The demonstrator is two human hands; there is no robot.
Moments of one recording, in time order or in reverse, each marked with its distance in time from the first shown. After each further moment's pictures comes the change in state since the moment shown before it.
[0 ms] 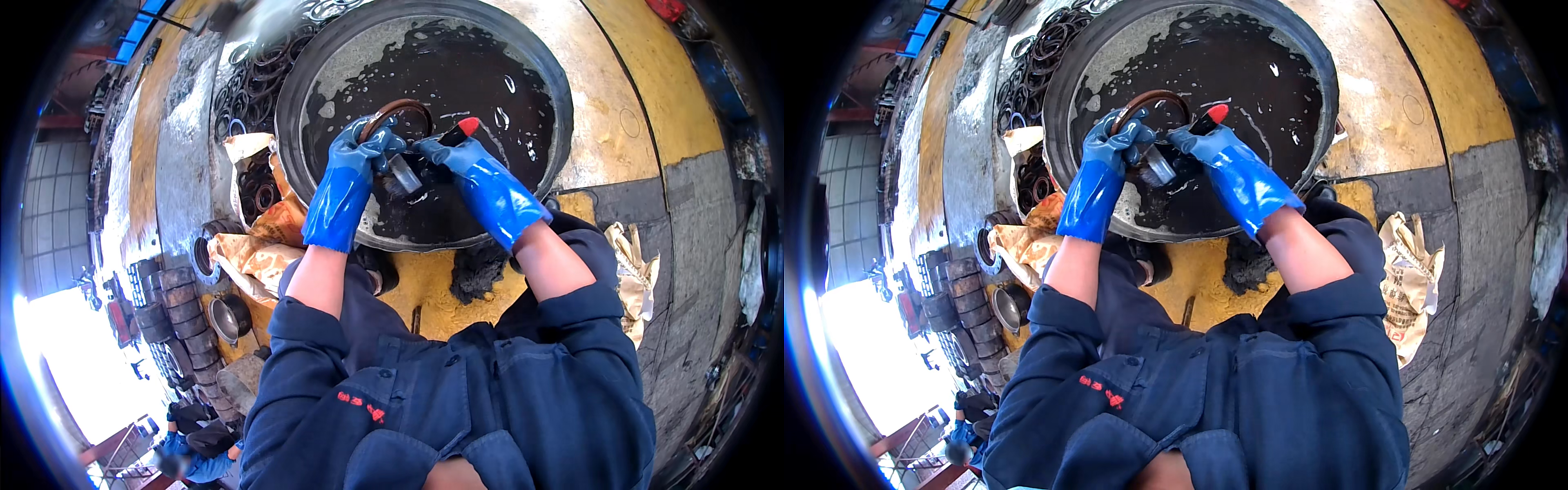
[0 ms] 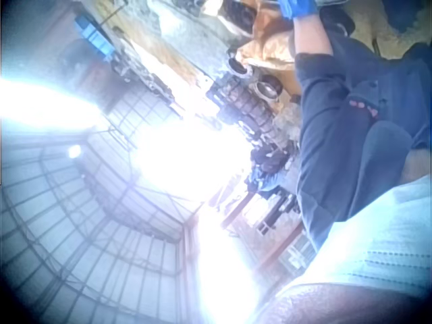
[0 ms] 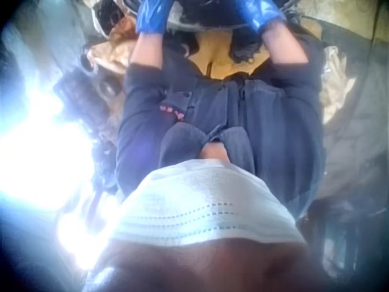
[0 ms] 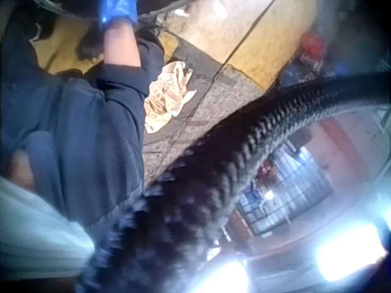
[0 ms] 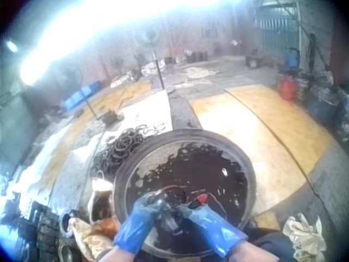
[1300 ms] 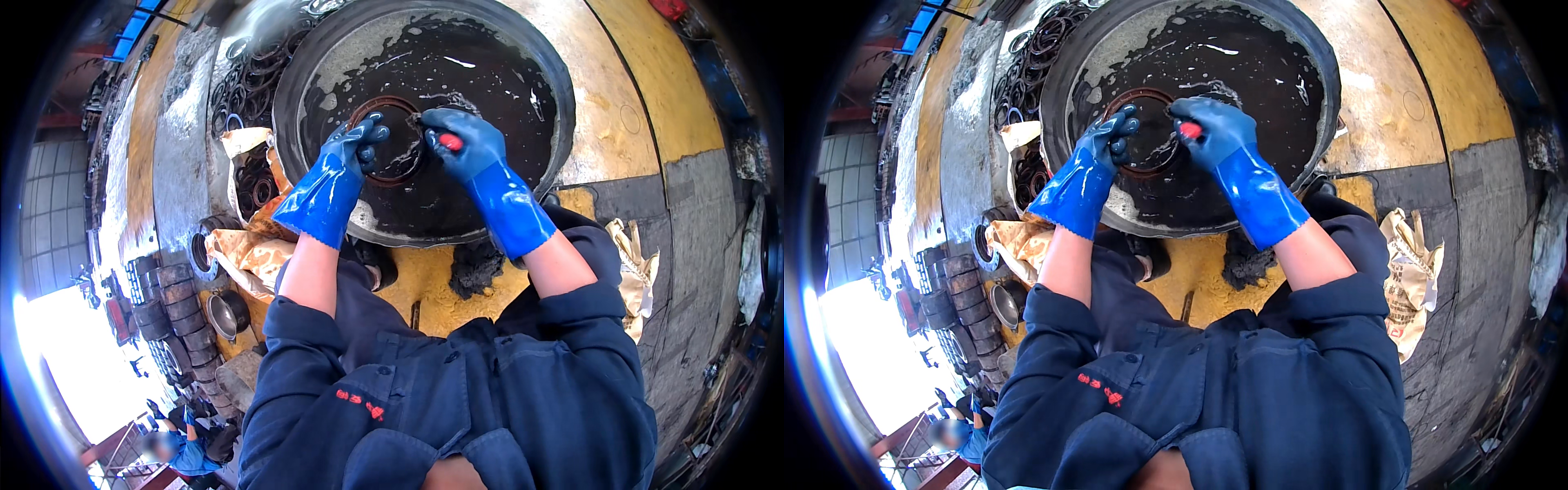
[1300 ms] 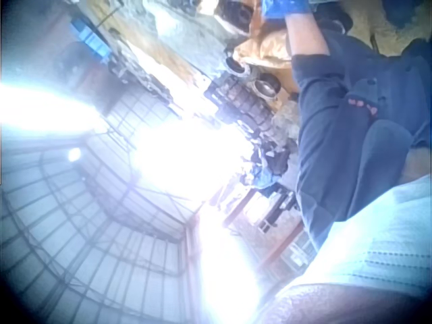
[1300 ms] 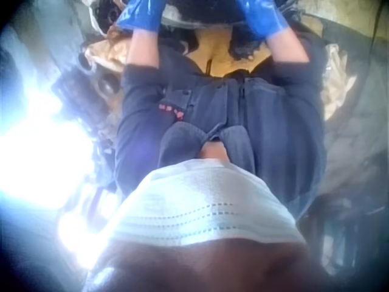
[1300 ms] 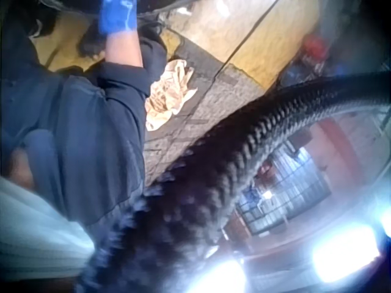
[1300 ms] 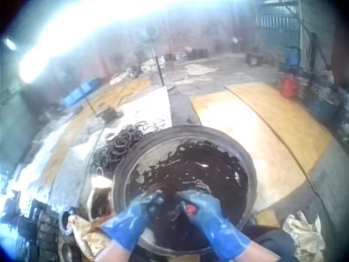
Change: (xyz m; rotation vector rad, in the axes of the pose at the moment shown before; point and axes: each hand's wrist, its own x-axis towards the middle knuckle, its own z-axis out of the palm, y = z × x) left_hand 0.010 -0.001 -0.027 -0.187 0.048 -0.341; right_hand -0.020 -0.017 0.001 -0.795 0.360 -0.859
